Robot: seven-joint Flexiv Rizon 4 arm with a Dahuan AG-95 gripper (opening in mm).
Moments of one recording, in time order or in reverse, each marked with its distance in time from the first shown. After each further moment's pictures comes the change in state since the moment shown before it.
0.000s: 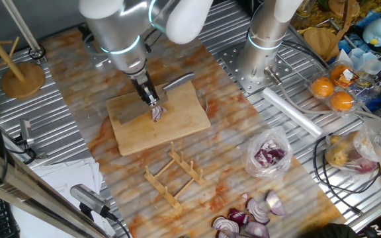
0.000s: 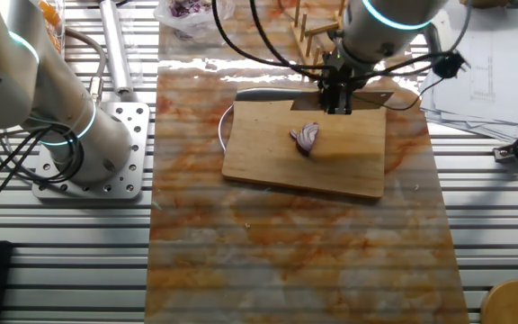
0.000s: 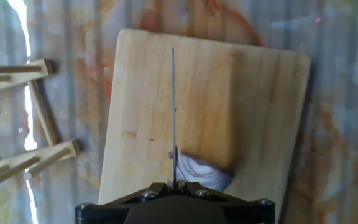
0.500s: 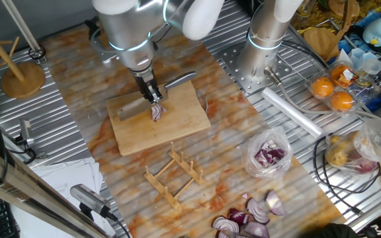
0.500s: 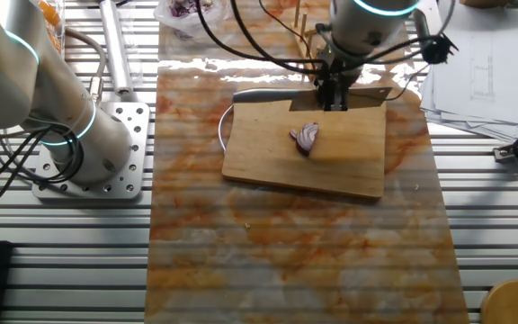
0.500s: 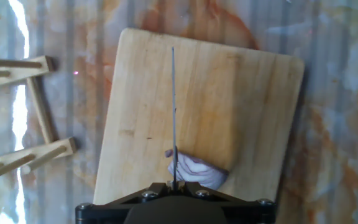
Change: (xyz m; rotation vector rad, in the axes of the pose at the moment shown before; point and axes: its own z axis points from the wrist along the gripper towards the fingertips) arm 0.001 0.000 0.001 0.046 -0.060 0.040
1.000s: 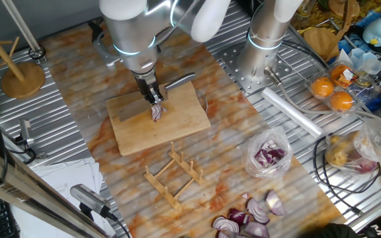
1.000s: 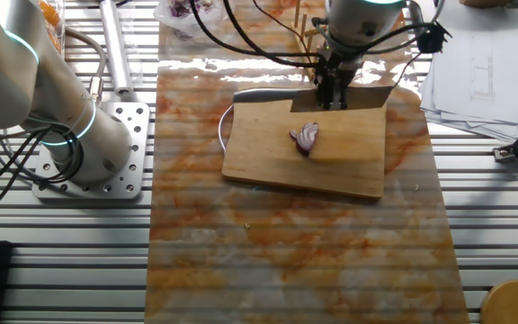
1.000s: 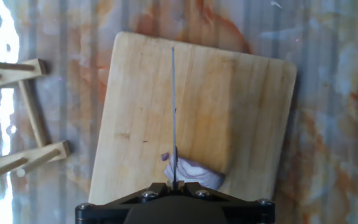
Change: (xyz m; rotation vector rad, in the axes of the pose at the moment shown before) arm 0.003 0.003 0.016 0.006 -0.015 -0.032
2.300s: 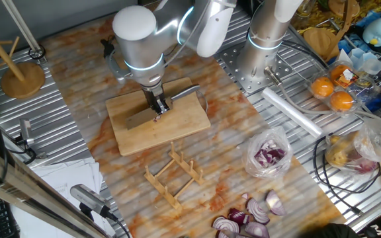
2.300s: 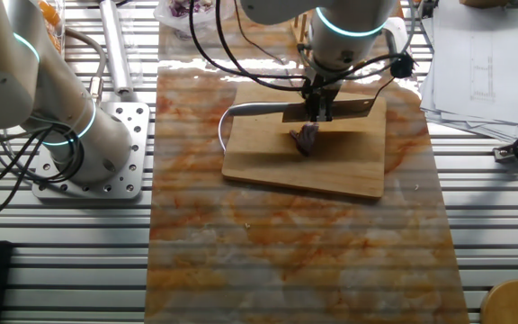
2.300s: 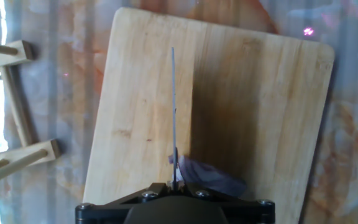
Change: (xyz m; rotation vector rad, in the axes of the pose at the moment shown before) arm 0.006 0.006 0.047 0.004 -0.002 0.011
